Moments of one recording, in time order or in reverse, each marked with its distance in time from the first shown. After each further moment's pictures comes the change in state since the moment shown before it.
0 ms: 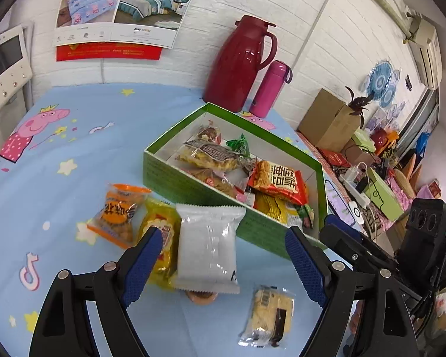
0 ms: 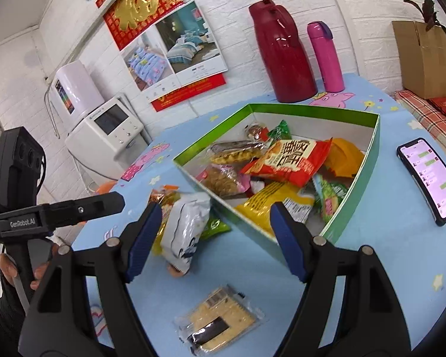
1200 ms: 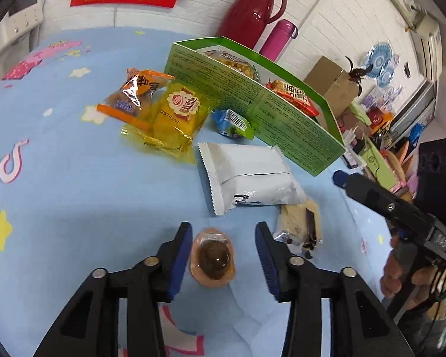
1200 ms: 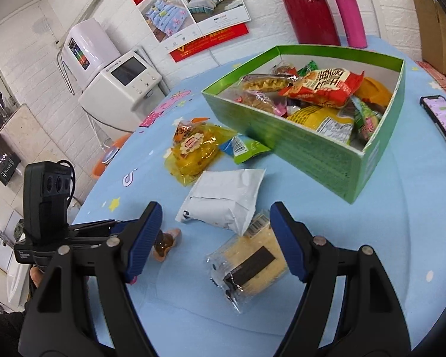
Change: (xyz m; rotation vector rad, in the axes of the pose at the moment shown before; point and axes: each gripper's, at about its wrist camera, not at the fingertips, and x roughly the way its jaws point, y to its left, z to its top) left arm 0.002 0.043 -0.113 -0.084 0.124 -0.089; right arm 0.013 0.024 -0.047 -0.001 0.207 0.085
